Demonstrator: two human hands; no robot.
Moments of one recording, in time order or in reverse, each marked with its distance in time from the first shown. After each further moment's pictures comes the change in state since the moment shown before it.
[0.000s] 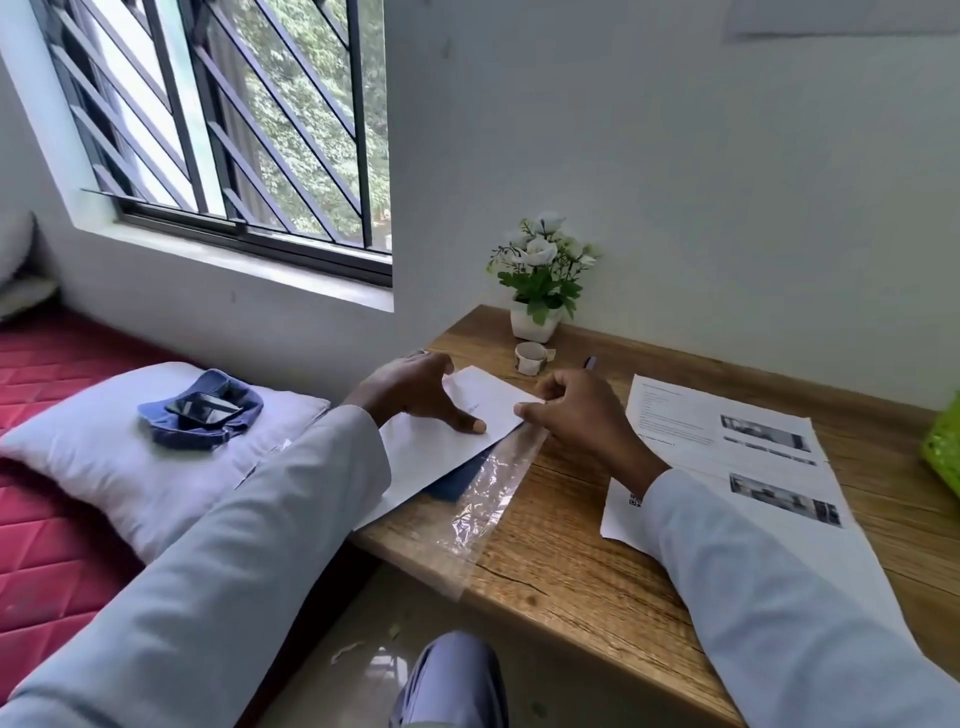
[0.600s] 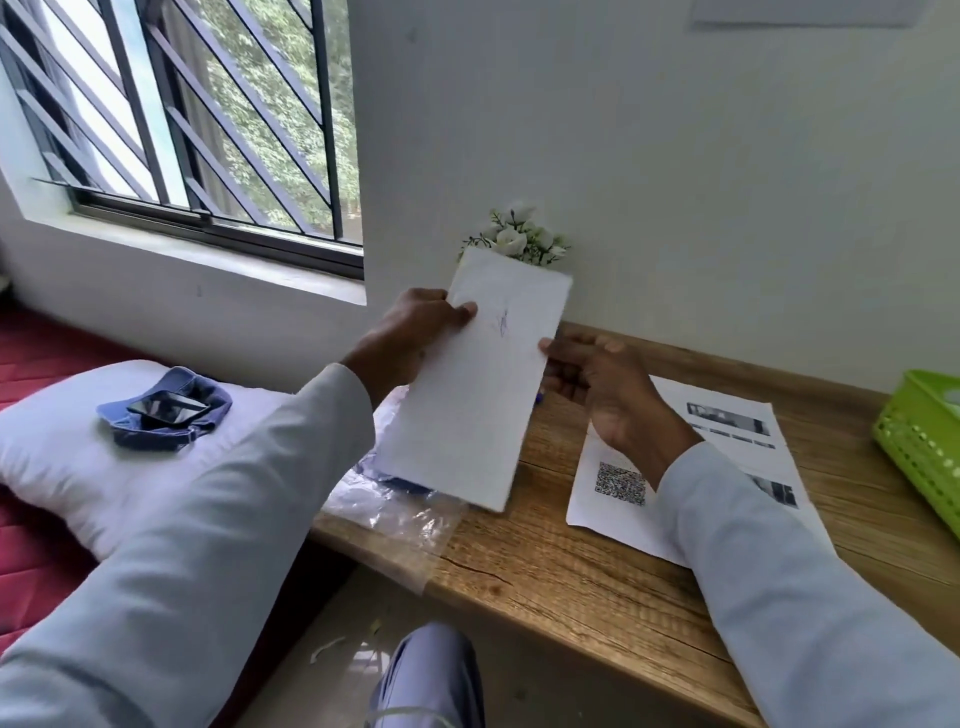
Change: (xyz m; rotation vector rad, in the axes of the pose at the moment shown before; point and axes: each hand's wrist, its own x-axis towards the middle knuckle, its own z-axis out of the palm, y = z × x) left_hand -0.009 0.053 -0.026 -1.185 0.145 -0.013; right_hand -0.001 0.005 -0.044 1.092 0.052 0.276
